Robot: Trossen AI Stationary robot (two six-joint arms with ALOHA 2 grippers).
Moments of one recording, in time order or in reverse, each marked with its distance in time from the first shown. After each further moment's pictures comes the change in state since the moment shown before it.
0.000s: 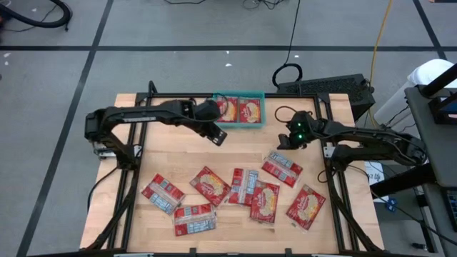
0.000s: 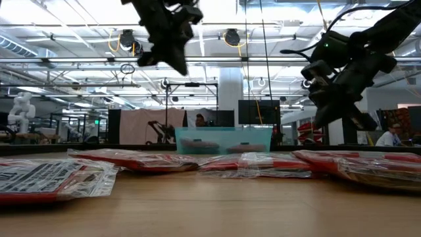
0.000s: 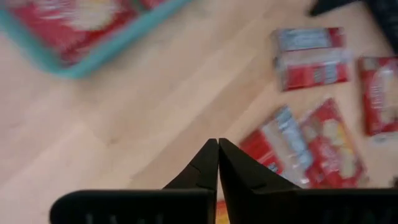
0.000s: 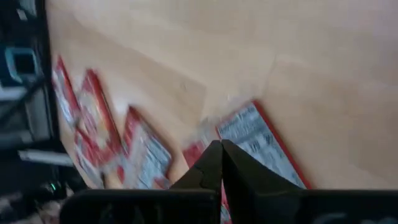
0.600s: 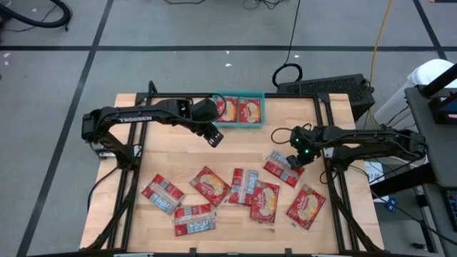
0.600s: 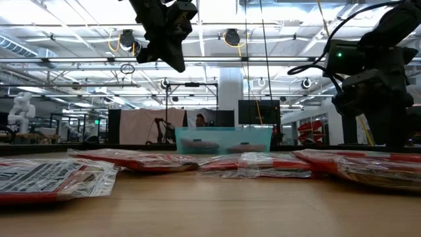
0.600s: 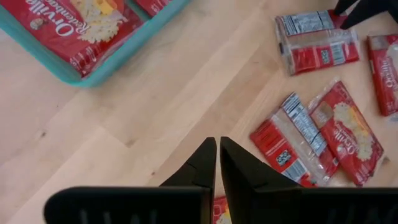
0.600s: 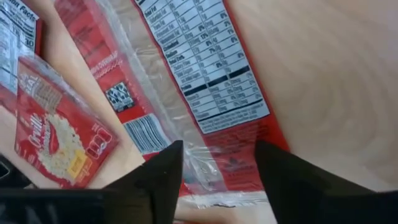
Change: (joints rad) left arm 0.002 -0.024 0.000 -0.014 -0.008 0.117; right arm 0.194 -0.009 0.001 -0.422 0.042 -0.164
